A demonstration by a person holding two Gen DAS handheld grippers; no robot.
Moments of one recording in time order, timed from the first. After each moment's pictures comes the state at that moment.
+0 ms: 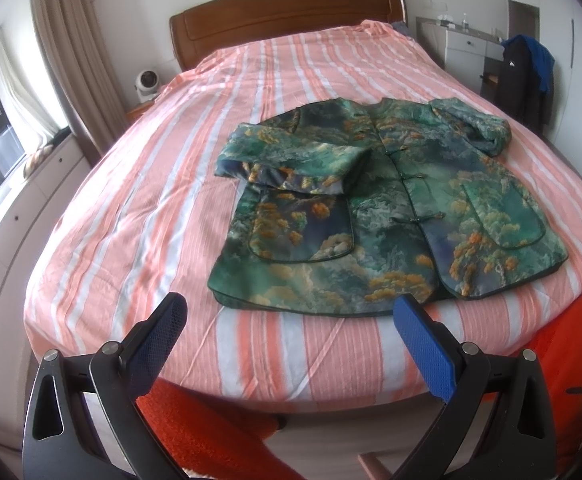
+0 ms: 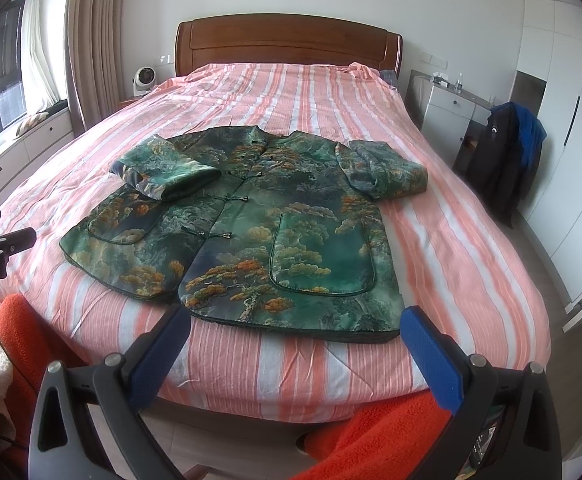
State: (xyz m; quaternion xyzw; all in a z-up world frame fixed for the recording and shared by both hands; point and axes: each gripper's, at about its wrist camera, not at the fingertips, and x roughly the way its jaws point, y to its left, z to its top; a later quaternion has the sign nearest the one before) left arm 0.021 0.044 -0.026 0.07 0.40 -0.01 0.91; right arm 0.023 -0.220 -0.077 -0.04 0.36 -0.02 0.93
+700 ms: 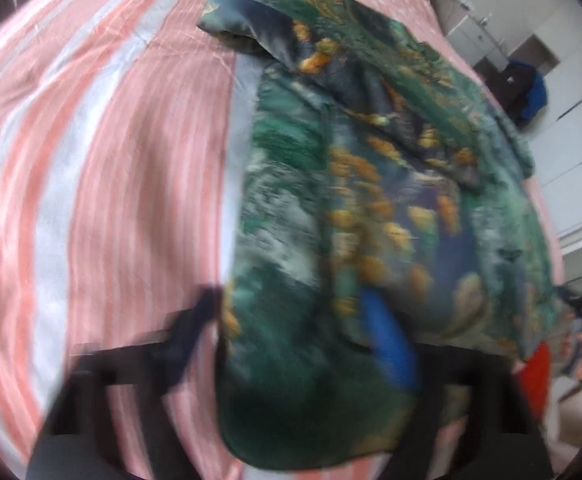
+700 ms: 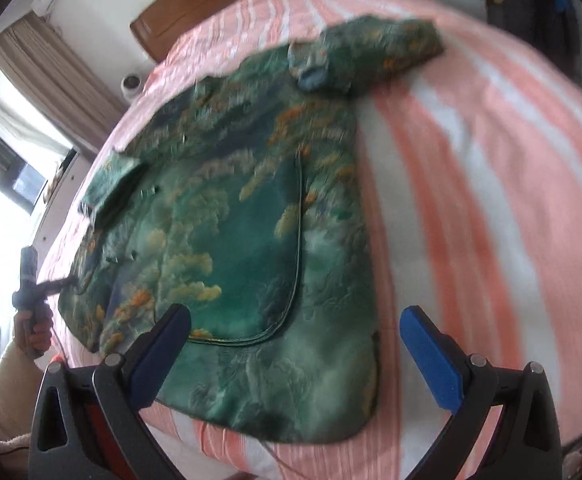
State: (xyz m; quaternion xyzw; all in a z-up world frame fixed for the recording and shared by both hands) left arm 0.217 0.197 -0.188 -0.14 0.57 -0.17 0.79; right arm 0.174 -0.391 -0.204 0.19 0.50 0.09 0.84
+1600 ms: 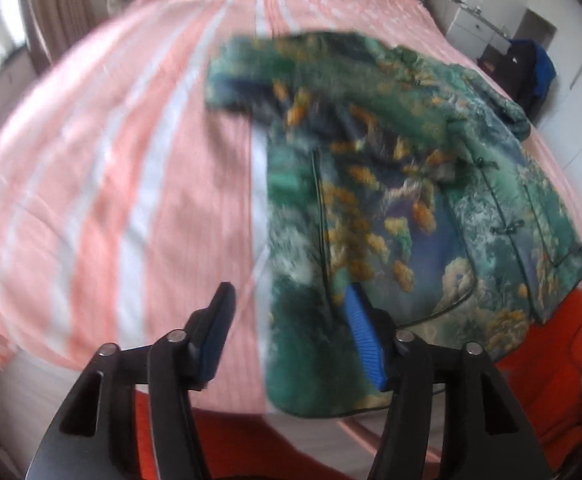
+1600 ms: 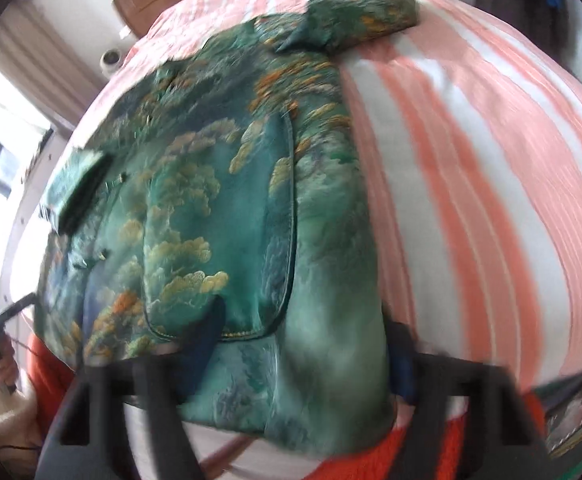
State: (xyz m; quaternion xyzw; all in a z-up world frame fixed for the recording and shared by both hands) left arm 0.071 0.230 -0.089 0.00 0.49 -0.08 0.87; right arm 0.091 -0.371 -0.202 0.18 0.53 0.04 0.83
